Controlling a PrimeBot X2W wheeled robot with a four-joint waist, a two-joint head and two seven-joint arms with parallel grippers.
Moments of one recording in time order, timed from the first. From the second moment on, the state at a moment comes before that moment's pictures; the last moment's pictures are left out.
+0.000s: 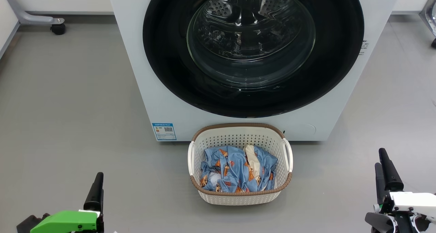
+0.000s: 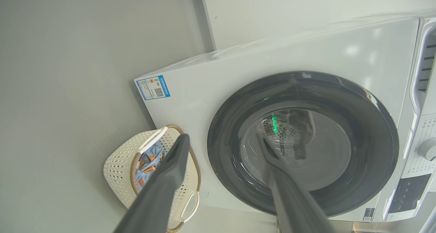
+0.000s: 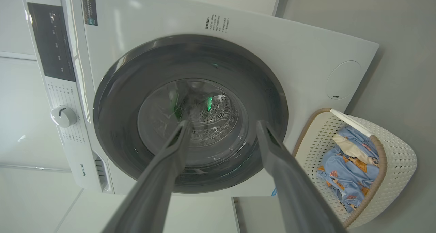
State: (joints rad) left arm 0.02 0.02 0.00 0.30 -1.53 -0.12 0.01; right arm 0.02 -0.04 -0.09 0.24 1.48 0.12 0.01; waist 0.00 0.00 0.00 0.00
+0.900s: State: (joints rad) left arm 0.00 0.08 -0.07 0.28 -1.18 -0.12 -0.09; right arm 0.03 -0.11 -0.05 0.14 1.00 0.12 -0.08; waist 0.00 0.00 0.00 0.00
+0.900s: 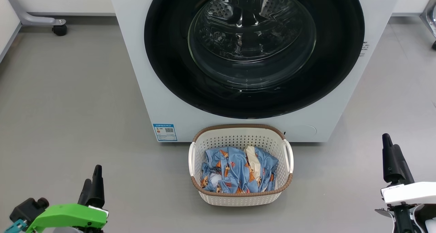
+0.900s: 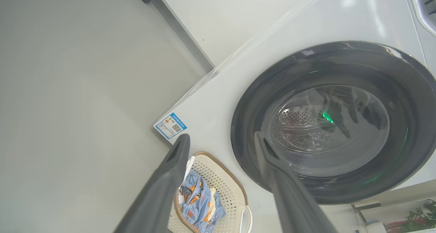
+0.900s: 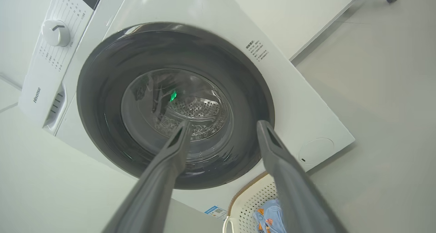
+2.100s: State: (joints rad) left arm 0.01 0.10 -0.10 0.22 -0.42 -0.12 -0.21; right arm 0.06 -0.15 0.03 0.13 0.32 0.12 -0.21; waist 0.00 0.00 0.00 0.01
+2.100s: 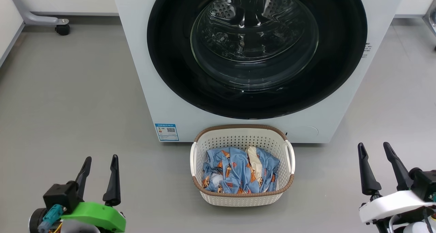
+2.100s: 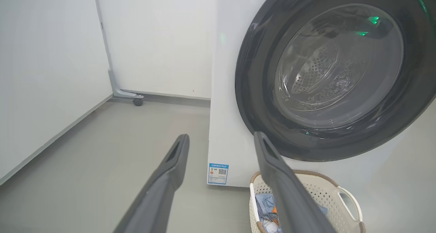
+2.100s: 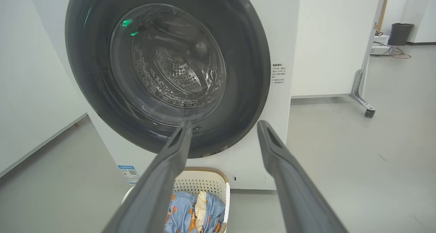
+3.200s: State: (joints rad) left arm 0.02 0.09 -0.10 0.22 -0.20 -0.13 -0.25; right arm 0.07 -0.13 -0.01 0.20 0.20 0.12 -0.25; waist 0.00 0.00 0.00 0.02
